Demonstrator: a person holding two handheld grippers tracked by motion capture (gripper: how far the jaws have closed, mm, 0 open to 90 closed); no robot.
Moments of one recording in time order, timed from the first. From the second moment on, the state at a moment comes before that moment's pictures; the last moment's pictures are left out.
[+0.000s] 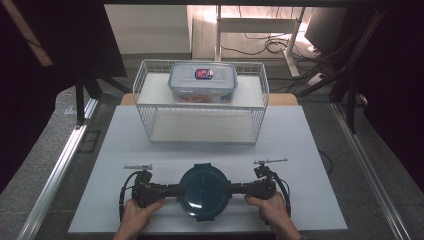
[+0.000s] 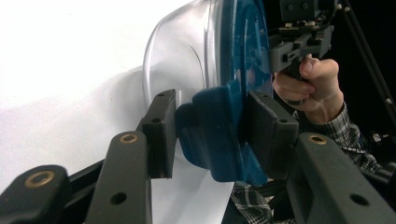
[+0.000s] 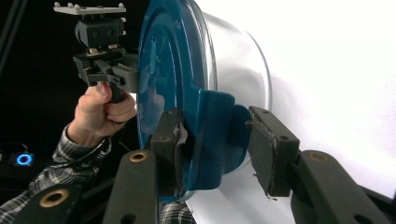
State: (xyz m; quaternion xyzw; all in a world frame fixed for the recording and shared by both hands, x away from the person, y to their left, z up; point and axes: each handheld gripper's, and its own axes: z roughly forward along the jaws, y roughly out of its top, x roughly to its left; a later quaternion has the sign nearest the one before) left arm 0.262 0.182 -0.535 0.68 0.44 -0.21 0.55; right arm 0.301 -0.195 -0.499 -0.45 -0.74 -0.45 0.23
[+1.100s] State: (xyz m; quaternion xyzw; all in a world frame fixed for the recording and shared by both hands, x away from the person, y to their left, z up) left arm 0.321 0.194 -0.406 0.68 0.42 -0.11 0.60; right arm 0.348 -0.178 -0.377 -0.39 -0.76 -0.51 0.11
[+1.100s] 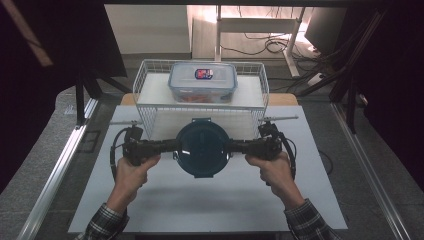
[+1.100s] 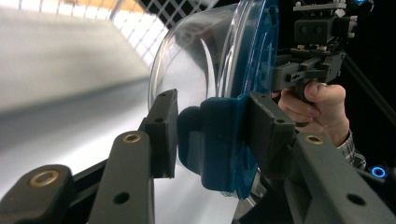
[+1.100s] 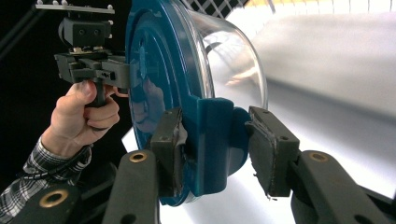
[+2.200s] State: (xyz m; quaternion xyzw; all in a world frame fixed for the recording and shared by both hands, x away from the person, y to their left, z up) left arm 0.452 0.205 -0.263 0.68 0.39 -0.09 0.62; right arm 0.459 -0.169 -0.239 -0.40 -0.72 -0.57 0.06
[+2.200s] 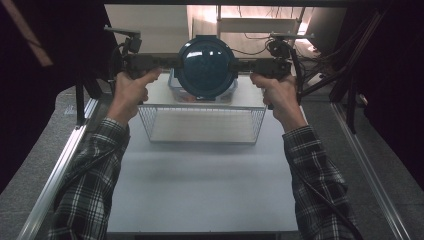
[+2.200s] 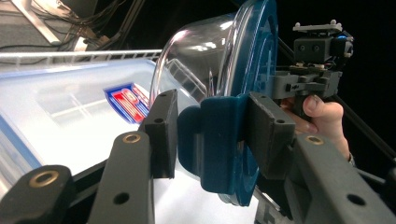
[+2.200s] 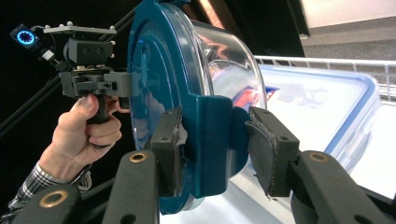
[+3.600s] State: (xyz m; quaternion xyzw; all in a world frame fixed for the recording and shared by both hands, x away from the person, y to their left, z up) left arm 0.421 0.221 -0.280 0.69 0.42 0.06 0.59; right arm 0.462 -0.156 -0.246 -0.39 -0.74 -0.55 -0.07
